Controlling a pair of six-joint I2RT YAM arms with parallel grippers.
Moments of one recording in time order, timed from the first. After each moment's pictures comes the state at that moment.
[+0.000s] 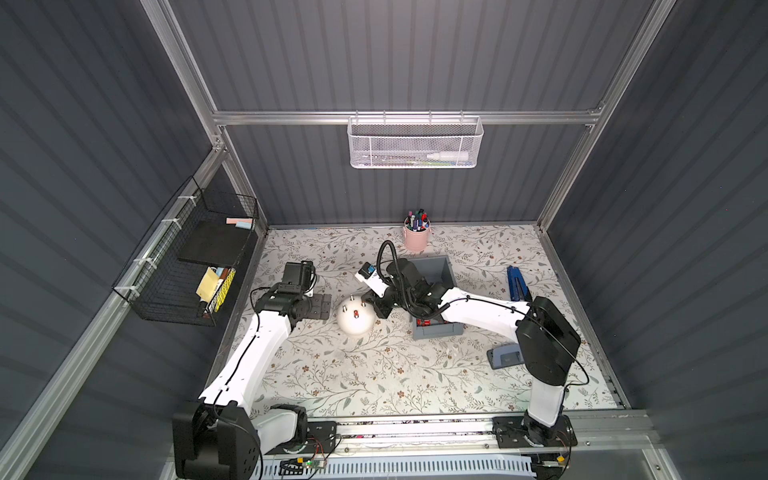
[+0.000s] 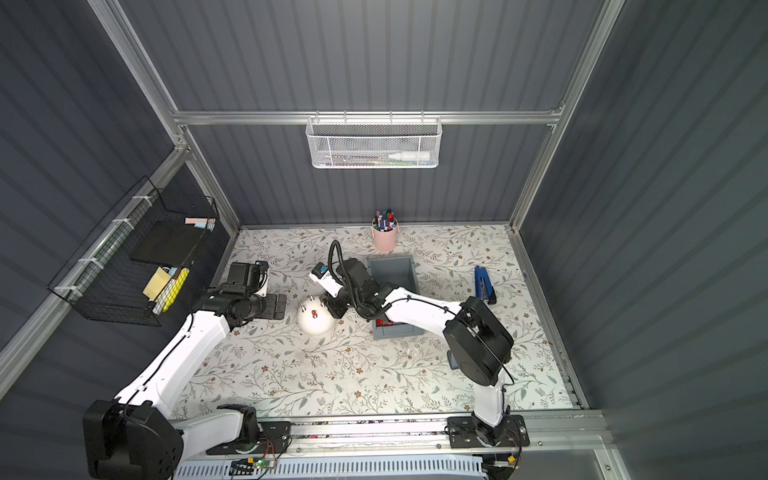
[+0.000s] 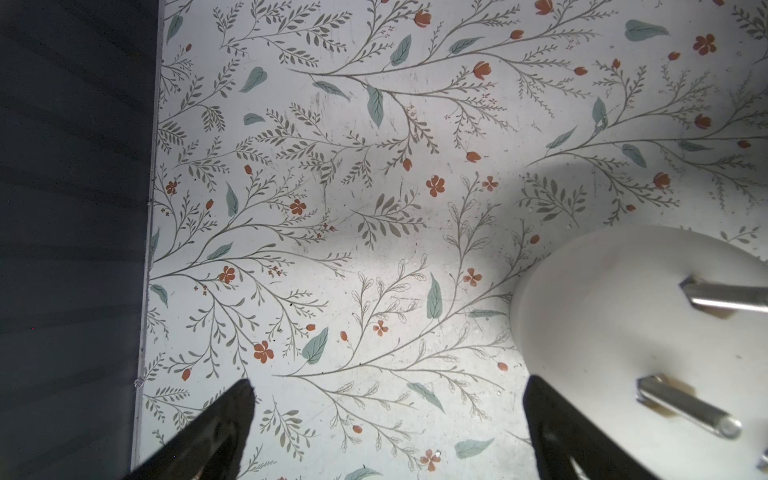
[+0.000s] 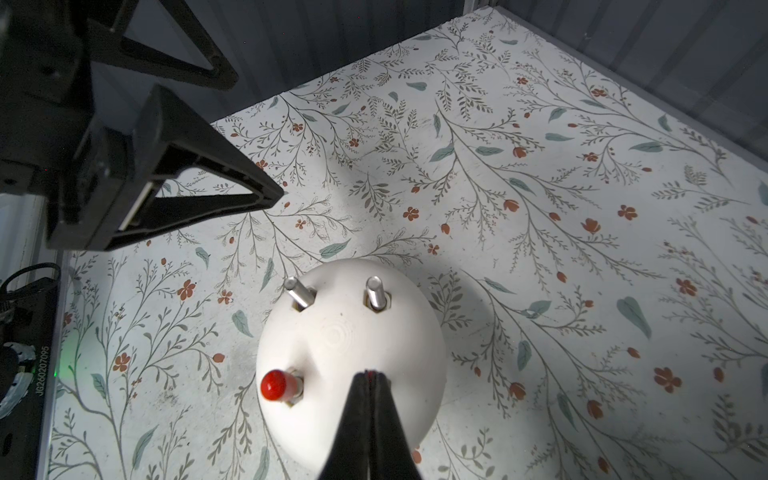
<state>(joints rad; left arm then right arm) -0.12 1.20 0.95 -0.74 -0.14 -0.01 0.92 1.88 1.35 -0.06 -0.26 -0.07</state>
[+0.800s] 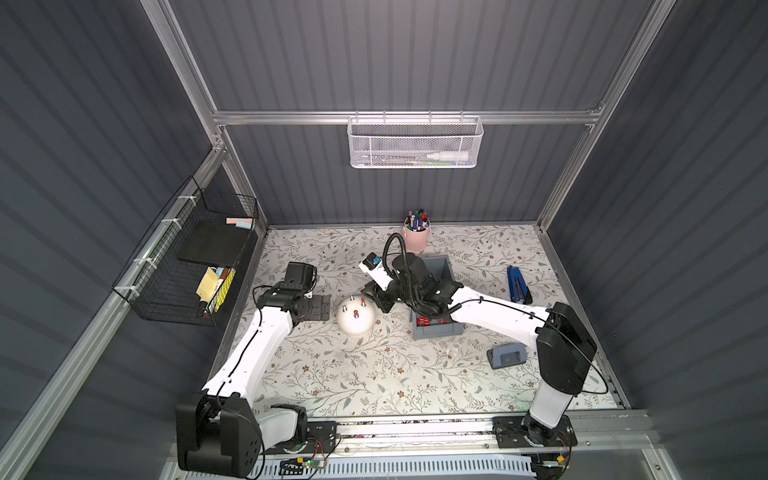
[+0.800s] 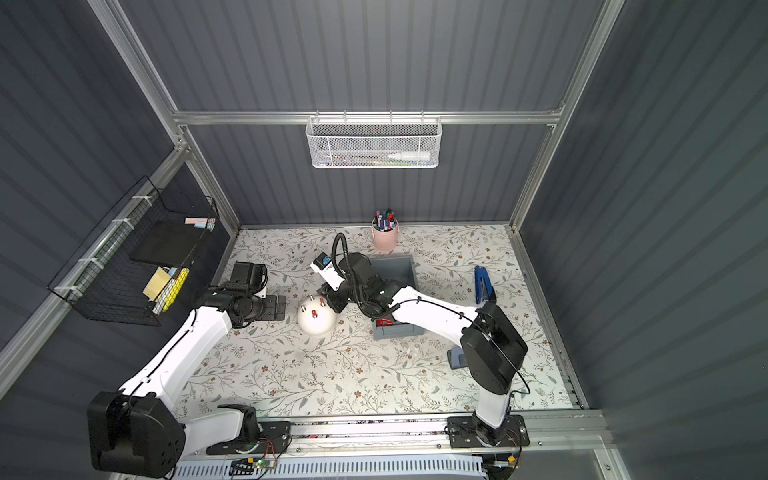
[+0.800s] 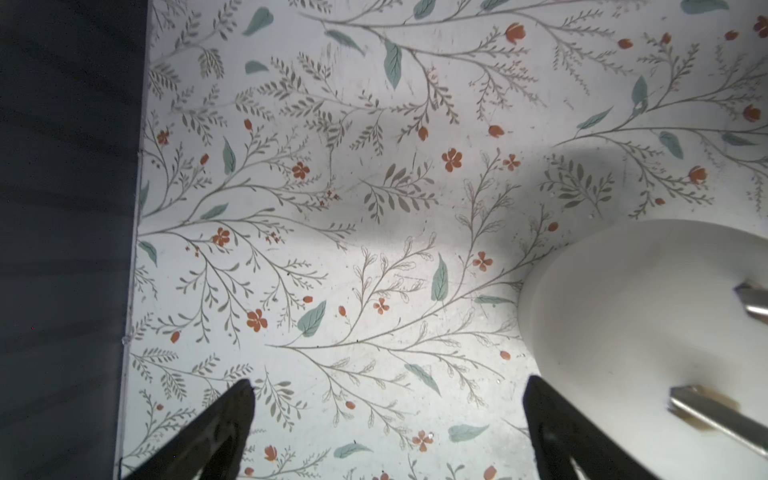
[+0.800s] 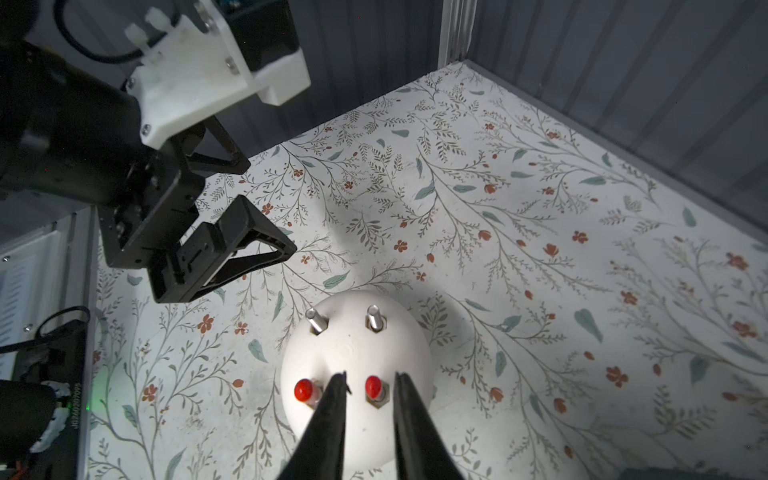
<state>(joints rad) -0.12 1.25 0.97 -0.83 -0.16 -0.13 0.93 1.79 1.35 -0.07 -0.22 0.00</state>
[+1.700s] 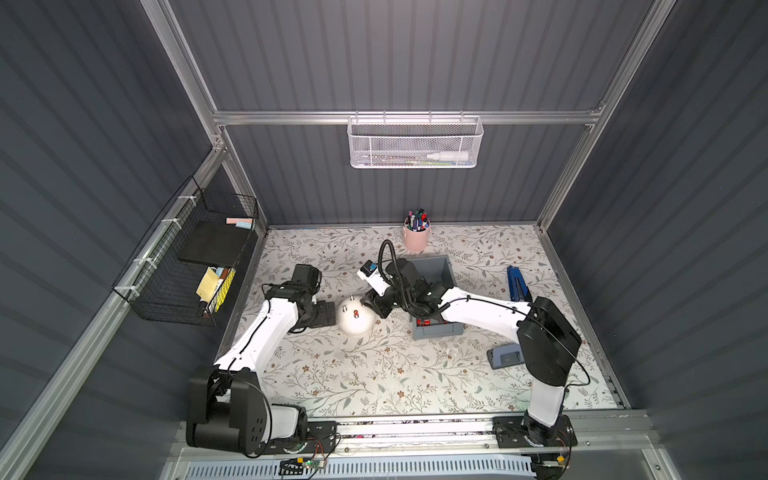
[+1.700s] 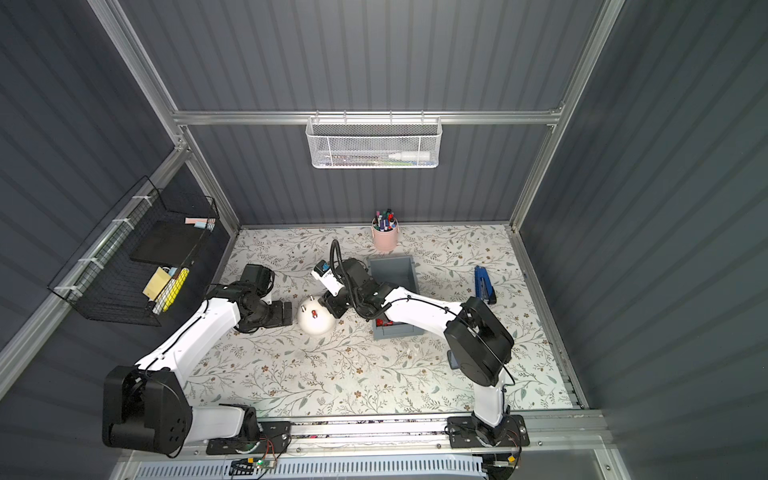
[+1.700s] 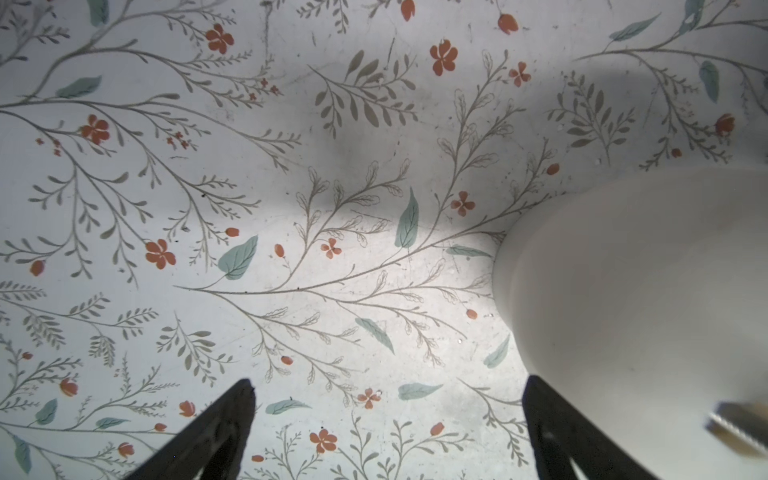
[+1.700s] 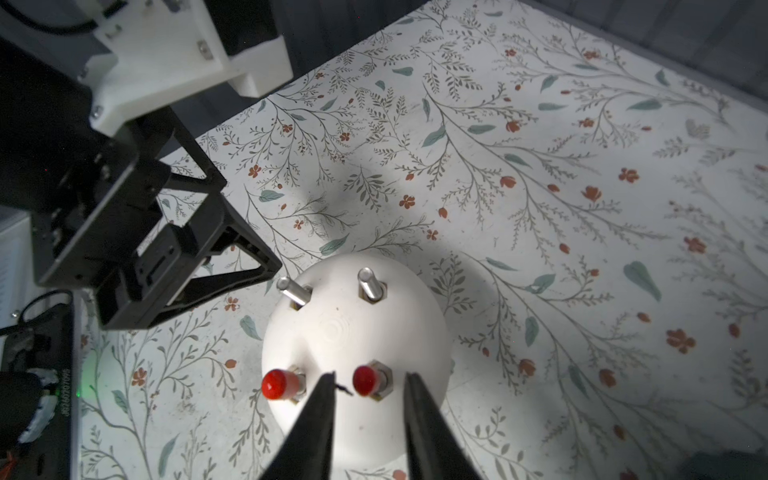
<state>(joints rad) -0.12 1.36 0.97 -0.89 -0.02 -0.27 0.92 1.87 1.36 -0.10 -0.23 0.03</state>
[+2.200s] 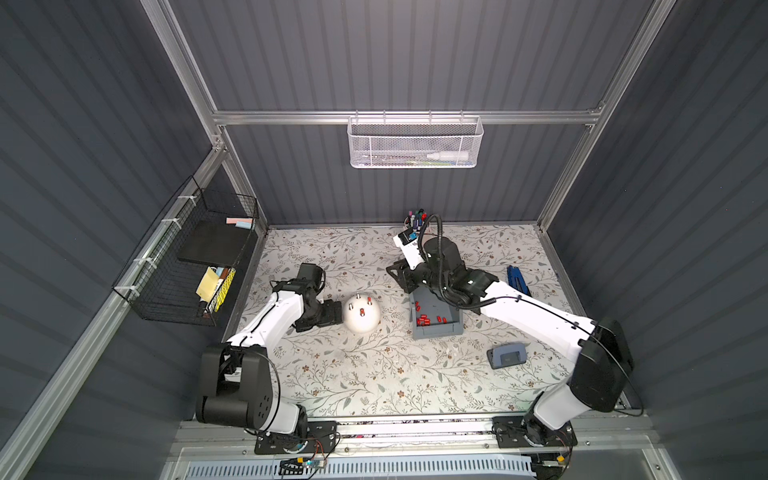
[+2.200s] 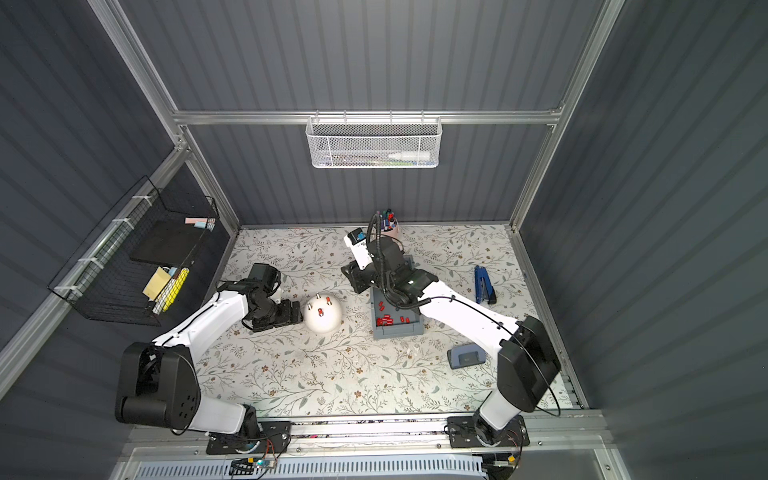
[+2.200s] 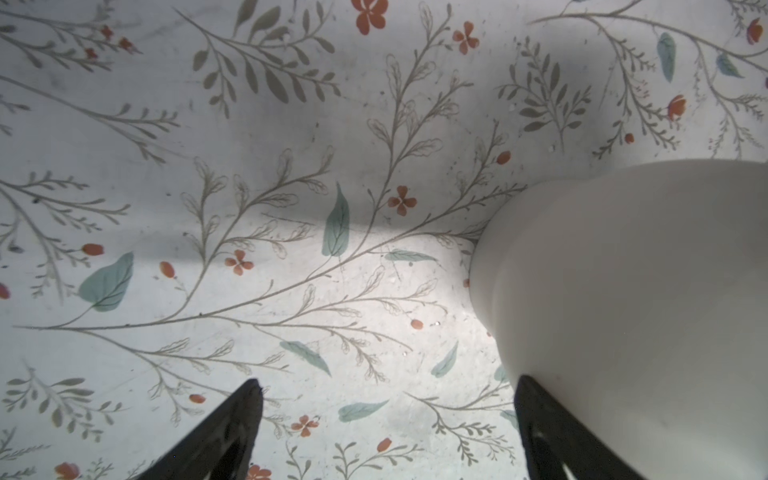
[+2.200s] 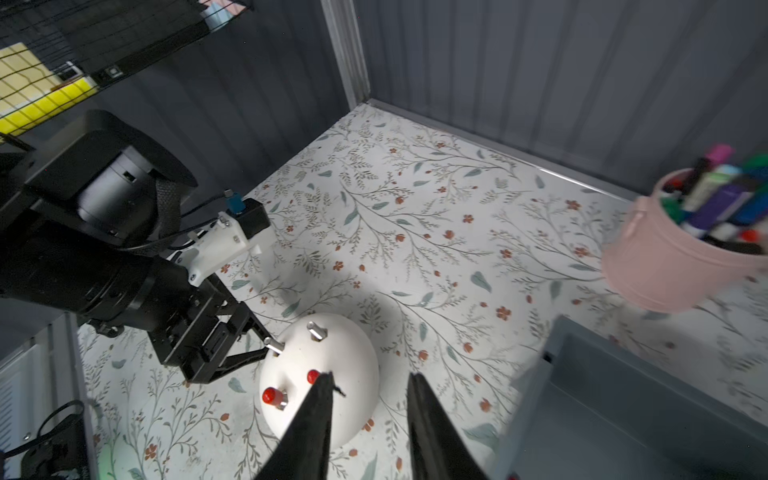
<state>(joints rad) -0.12 1.47 0.98 -0.83 0.15 -0.28 0.80 1.54 1.27 -0.19 -0.10 0.17</state>
